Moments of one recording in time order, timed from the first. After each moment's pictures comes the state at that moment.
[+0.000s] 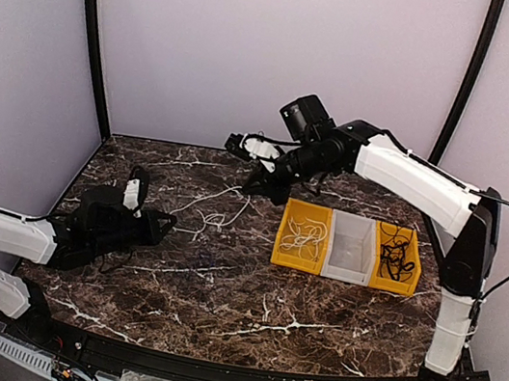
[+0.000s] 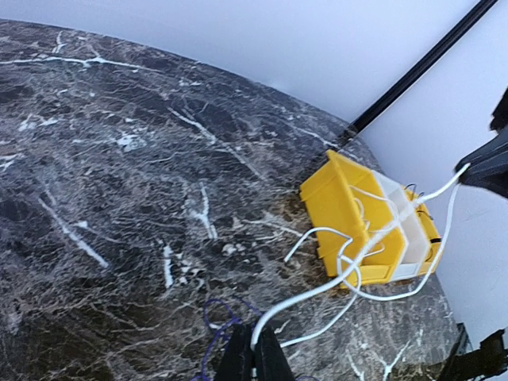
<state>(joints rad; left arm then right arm) -0.71 1.18 0.38 0.48 -0.09 -0.69 0.82 1.99 1.95 -0.83 -0.36 -0.55</state>
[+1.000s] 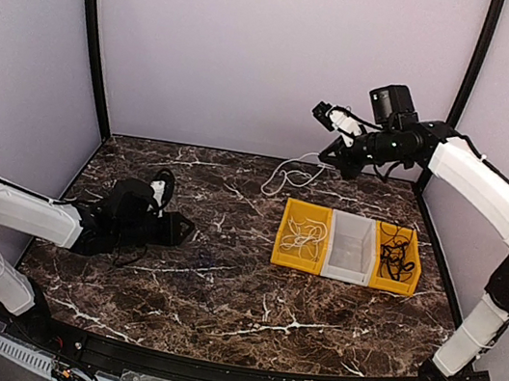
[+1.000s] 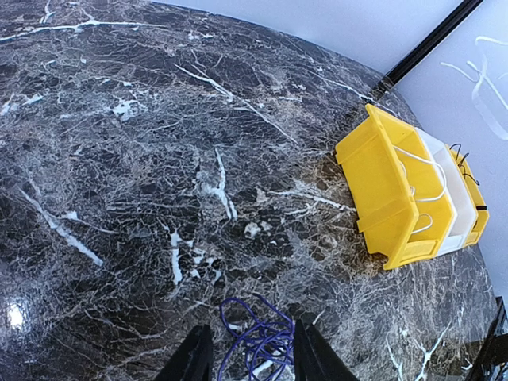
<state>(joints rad) -0.72 1.39 0.56 0.30 -0.09 -0.61 0.54 1.68 1.71 -0.71 -0.26 -0.50</state>
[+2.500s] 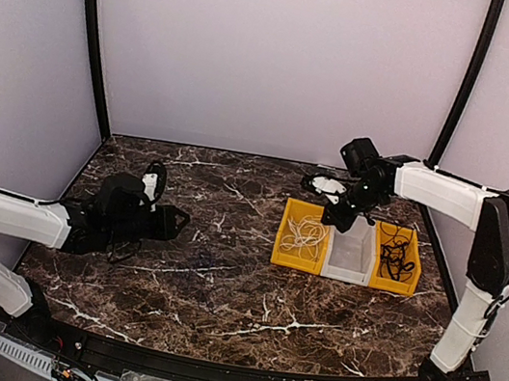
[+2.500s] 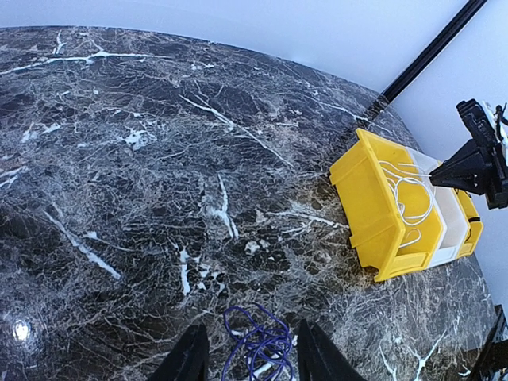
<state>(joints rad) -0.72 1.29 0.54 0.27 -0.13 -0.59 0.51 1.83 1.48 -0.77 -0.13 -0.59</state>
